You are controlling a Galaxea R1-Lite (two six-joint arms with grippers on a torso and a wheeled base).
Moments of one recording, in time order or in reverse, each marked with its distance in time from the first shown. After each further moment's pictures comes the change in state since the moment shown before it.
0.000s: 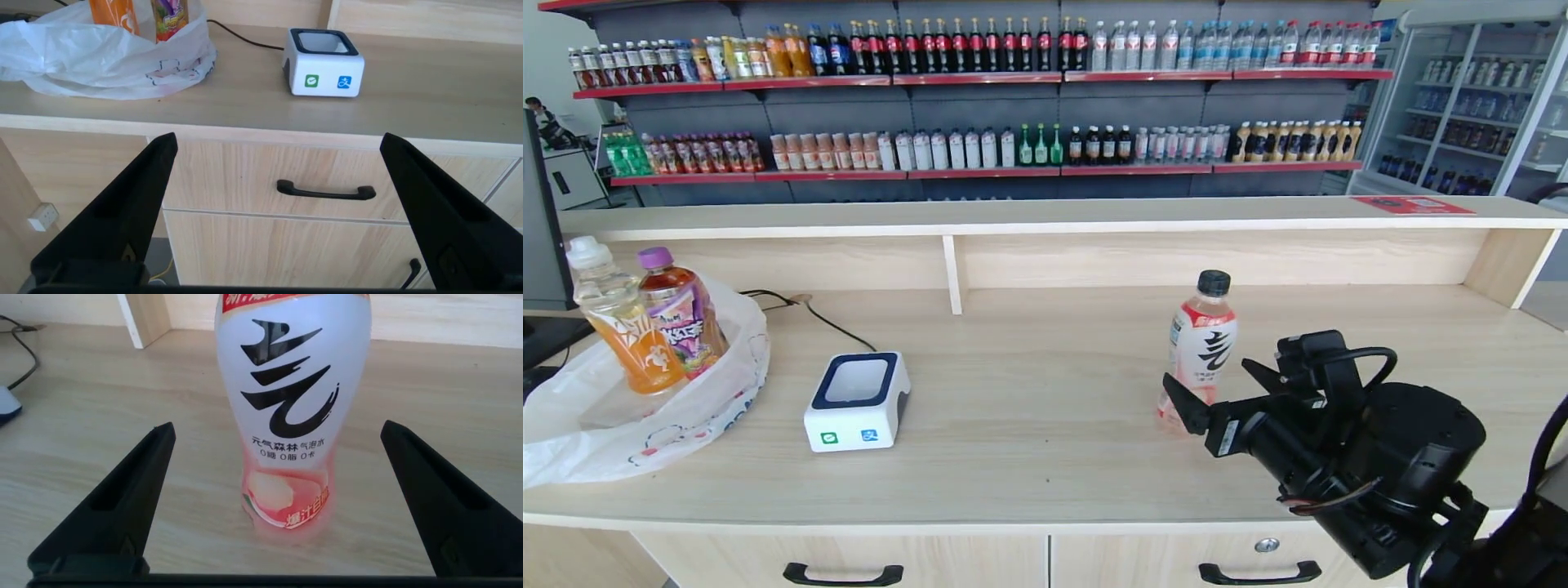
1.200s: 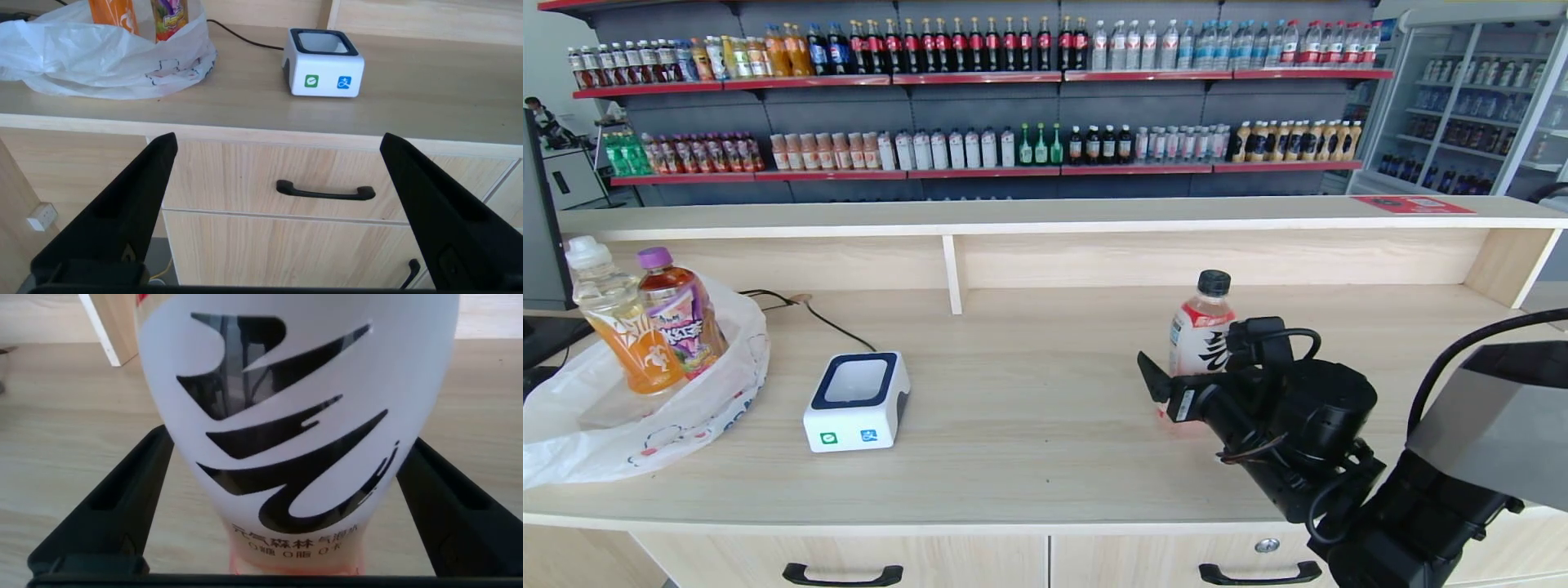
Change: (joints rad) left arm 0.000 0.000 0.000 0.000 0.000 -0.003; right arm -0.039 0.188 -0.217 0.000 0.002 0.037
